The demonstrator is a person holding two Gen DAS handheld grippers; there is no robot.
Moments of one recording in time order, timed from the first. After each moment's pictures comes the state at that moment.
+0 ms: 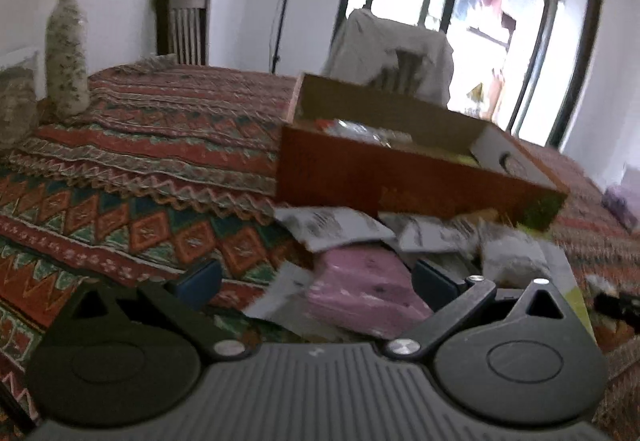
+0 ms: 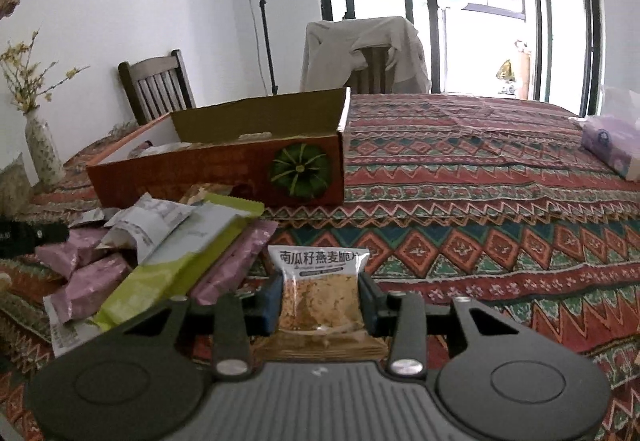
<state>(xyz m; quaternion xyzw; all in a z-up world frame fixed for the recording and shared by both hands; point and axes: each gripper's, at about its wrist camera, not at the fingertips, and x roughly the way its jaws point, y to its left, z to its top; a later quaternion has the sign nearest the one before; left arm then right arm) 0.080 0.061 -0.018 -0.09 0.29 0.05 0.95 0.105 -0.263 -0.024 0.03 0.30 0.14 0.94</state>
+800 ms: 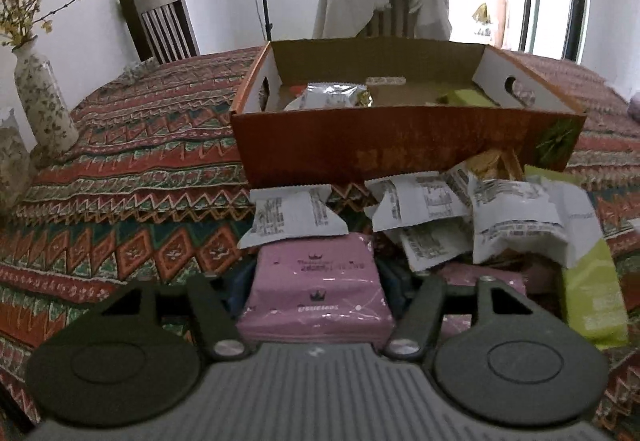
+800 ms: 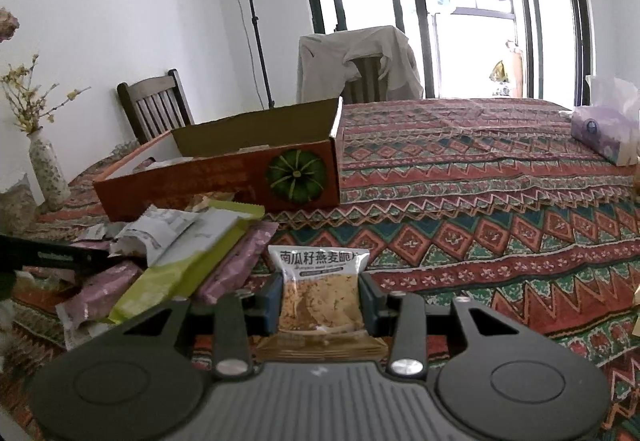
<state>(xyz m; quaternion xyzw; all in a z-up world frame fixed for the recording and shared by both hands) 0.105 0.022 -0.016 0.01 0.36 0.07 0.93 0.087 -0.271 -0.024 0.06 0.28 0.14 0.95</state>
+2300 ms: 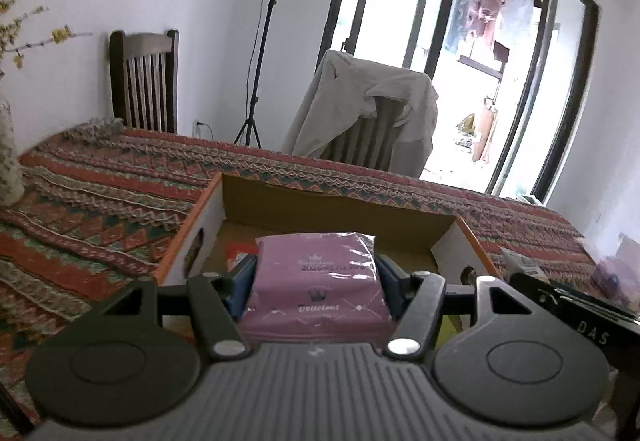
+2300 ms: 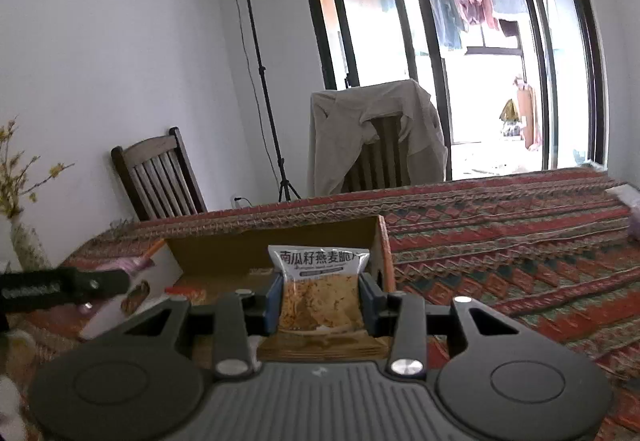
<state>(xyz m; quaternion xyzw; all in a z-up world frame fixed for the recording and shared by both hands) 0.211 0.009 0.059 -0.11 0.24 0.05 0.96 0.244 -0.214 0.049 0.08 0.22 0.15 0.96</state>
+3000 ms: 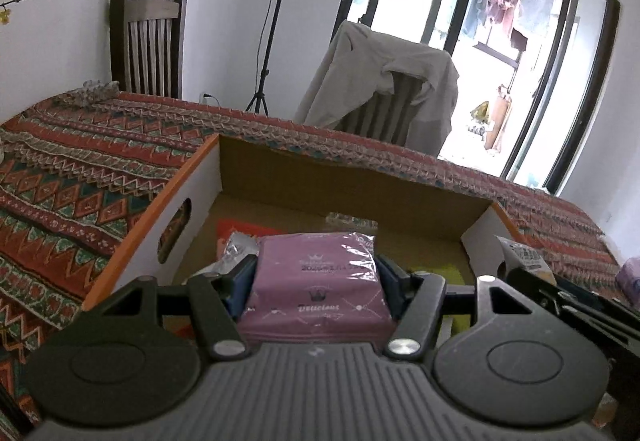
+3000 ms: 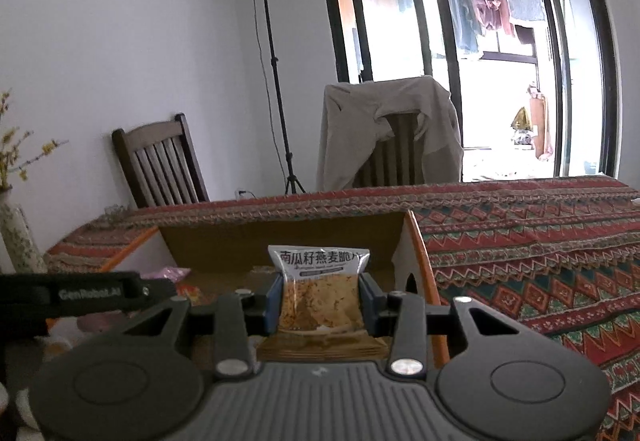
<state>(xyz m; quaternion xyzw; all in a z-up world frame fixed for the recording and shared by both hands) 0.252 0.016 0.015 -0.13 0.28 0.06 0.95 0.270 -0.181 0.016 0.04 0.22 0.15 0.96</state>
